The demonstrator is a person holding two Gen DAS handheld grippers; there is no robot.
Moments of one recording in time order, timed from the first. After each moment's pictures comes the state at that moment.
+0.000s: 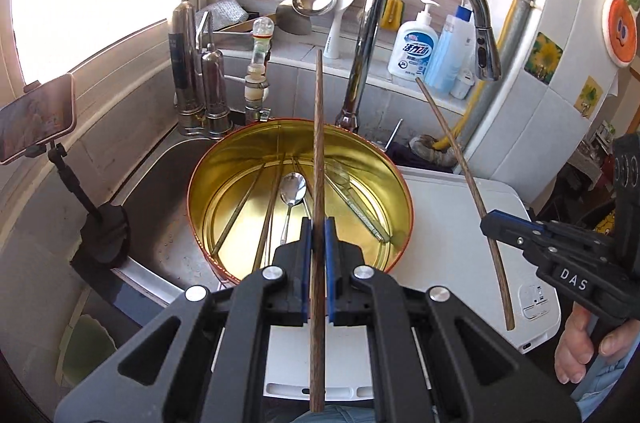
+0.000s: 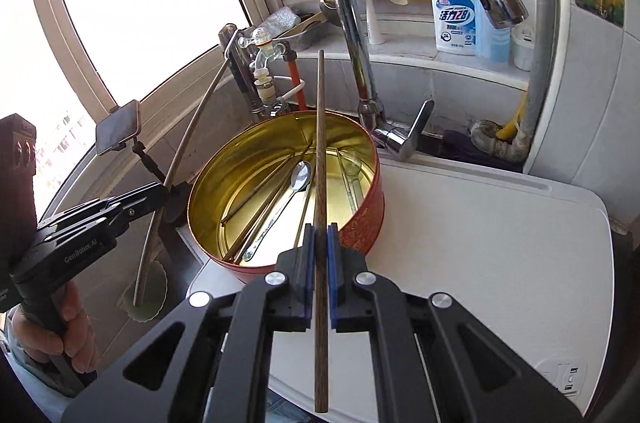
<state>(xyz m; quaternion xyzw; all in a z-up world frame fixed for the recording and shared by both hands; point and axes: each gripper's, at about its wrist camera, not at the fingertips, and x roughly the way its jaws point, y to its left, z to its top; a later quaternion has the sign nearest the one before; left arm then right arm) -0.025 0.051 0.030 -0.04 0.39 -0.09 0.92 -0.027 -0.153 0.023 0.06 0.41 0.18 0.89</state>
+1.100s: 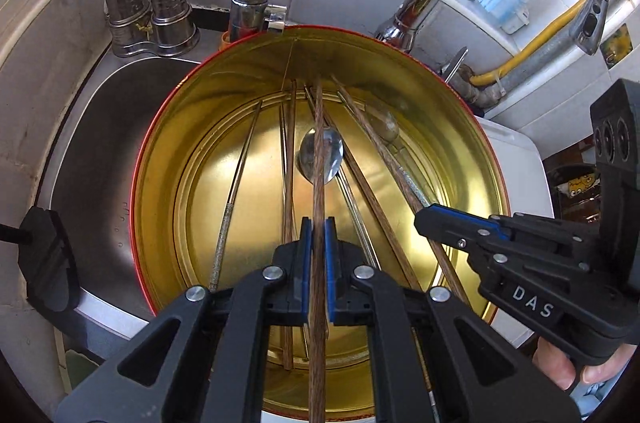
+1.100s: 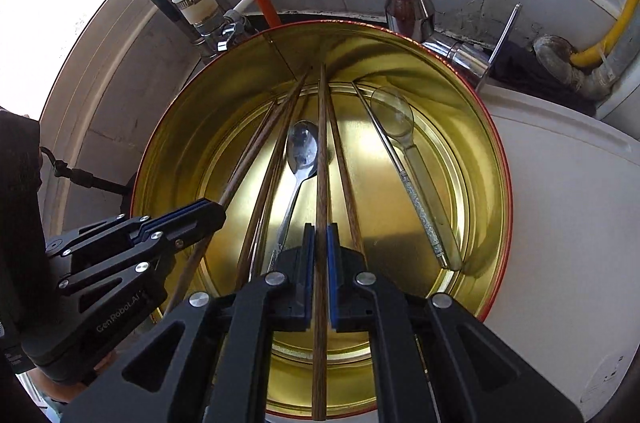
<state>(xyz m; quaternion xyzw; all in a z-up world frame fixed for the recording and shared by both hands) 0.136 0.080 -0.074 -0.05 0.58 -0.18 0.79 0.125 -0.063 -0.071 0.09 0.60 0.10 0.79</state>
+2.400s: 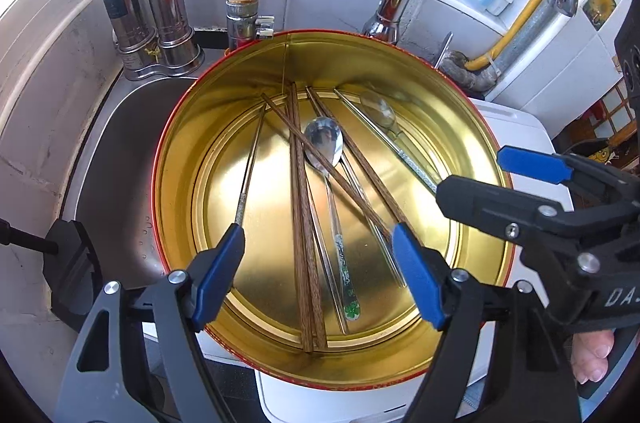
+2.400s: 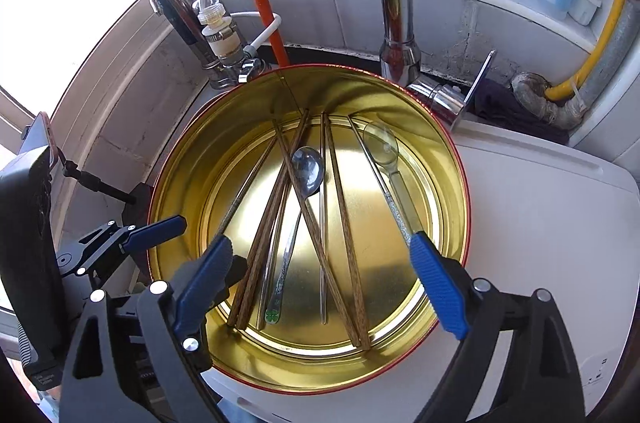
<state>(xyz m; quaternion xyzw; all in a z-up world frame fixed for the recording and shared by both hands) 0.105 0.075 -0.060 0.01 0.55 -0.17 0.82 0.099 -0.065 -0.028 0.07 0.55 0.10 0.83</state>
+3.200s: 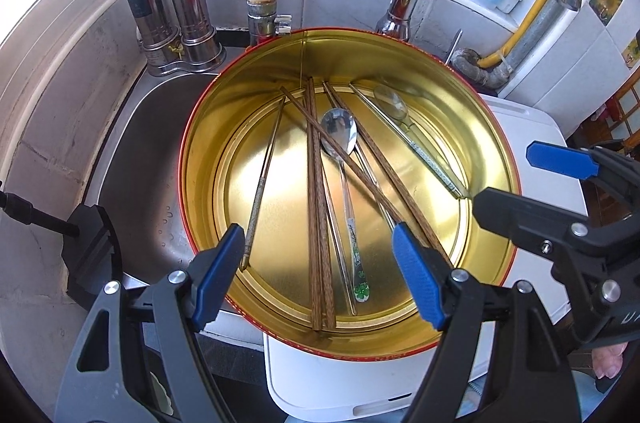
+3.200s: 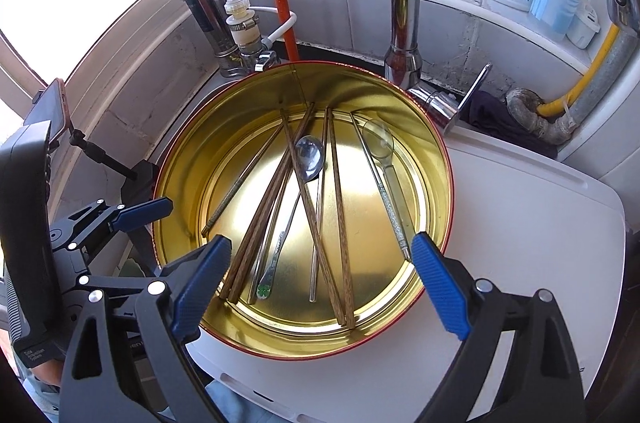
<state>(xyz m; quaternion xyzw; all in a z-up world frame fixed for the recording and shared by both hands) 0.089 0.077 -0.051 0.02 0.55 -0.14 0.83 0.082 -0.063 -0.016 0.03 0.55 0.11 0.83</state>
